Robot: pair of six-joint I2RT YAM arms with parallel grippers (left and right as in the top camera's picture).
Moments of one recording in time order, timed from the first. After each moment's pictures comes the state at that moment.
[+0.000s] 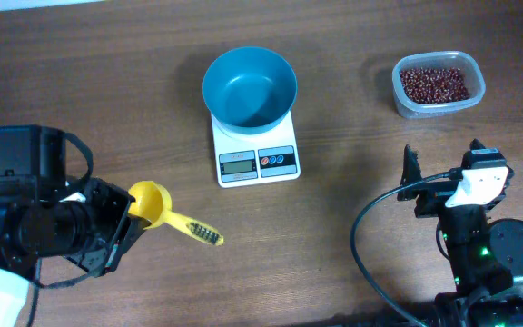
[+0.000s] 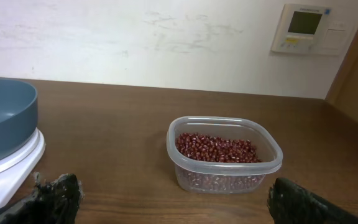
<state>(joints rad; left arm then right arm) -0.07 1.03 0.95 -1.20 0.34 -1.08 -0.04 0.01 0.01 -0.07 0.04 -0.08</state>
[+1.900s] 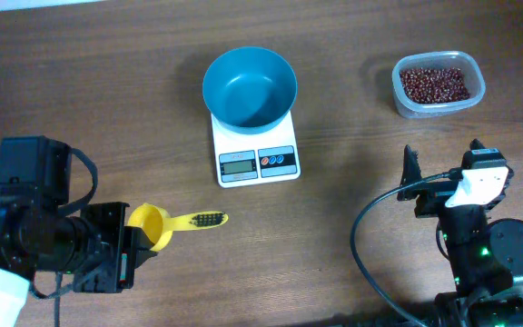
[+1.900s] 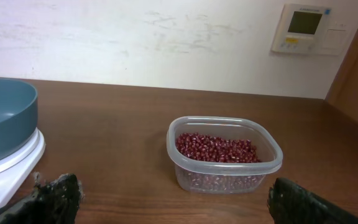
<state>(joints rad) -0.07 1.03 0.95 -1.36 0.42 -1.52 -0.04 0.01 0.01 -0.07 0.04 -0.08</state>
